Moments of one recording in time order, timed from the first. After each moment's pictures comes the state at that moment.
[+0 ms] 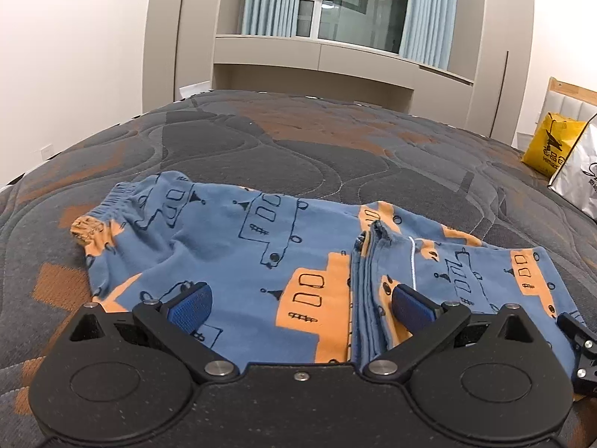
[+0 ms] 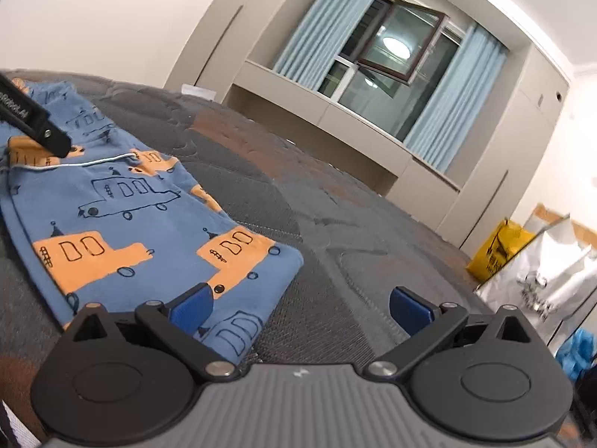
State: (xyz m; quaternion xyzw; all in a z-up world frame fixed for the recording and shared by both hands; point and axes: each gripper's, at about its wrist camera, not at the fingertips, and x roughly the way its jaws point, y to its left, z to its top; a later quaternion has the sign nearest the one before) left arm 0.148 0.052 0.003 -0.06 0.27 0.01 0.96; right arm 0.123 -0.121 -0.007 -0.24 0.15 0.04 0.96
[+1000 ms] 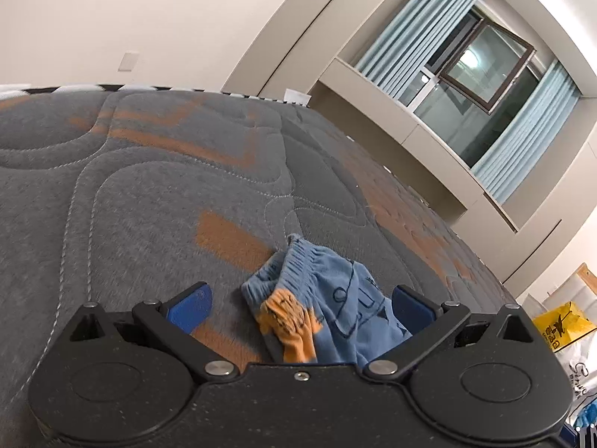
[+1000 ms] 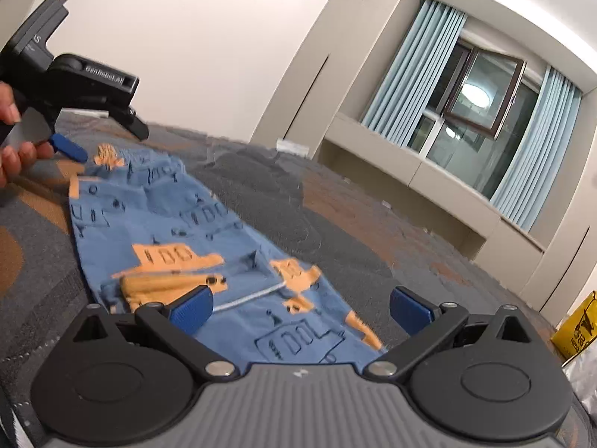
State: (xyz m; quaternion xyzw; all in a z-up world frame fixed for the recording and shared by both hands) left arm 0.161 0.223 -0.001 -0.32 0.20 0.07 0.92; right arm 0.129 -0.010 0.021 -0.26 0.11 0.20 0.94
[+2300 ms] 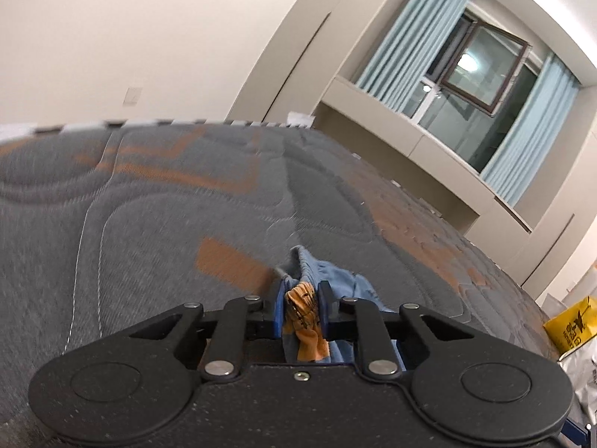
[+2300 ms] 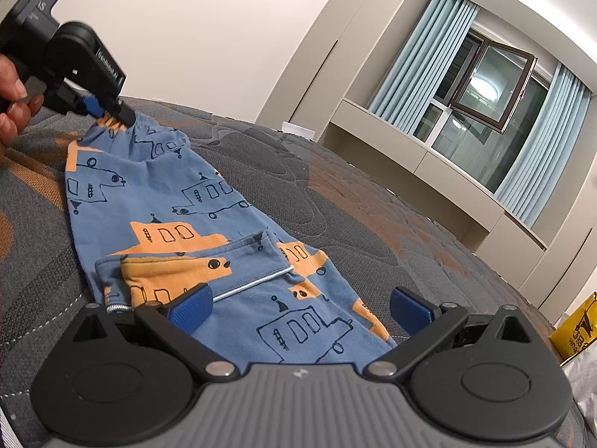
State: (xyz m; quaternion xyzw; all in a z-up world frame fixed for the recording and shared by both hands) left arm 0.151 0.203 0.017 -0.27 0.17 0.10 0.94; right arm 0.136 -0.005 0.012 -0.28 0.12 0.20 0.93
